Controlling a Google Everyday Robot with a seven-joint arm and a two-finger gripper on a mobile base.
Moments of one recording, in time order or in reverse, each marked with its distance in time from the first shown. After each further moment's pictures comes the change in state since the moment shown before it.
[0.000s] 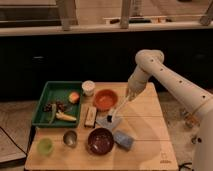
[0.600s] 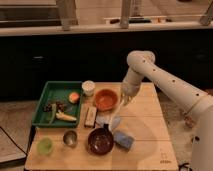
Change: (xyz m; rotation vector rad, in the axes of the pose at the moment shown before) arm -0.048 -0.009 0.010 -0.078 -0.082 -0.125
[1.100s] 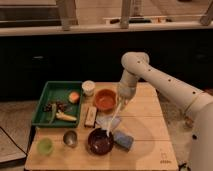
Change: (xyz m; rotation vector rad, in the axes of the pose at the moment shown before) arm -0.032 -0.001 0.010 -0.054 -0.069 -0.040
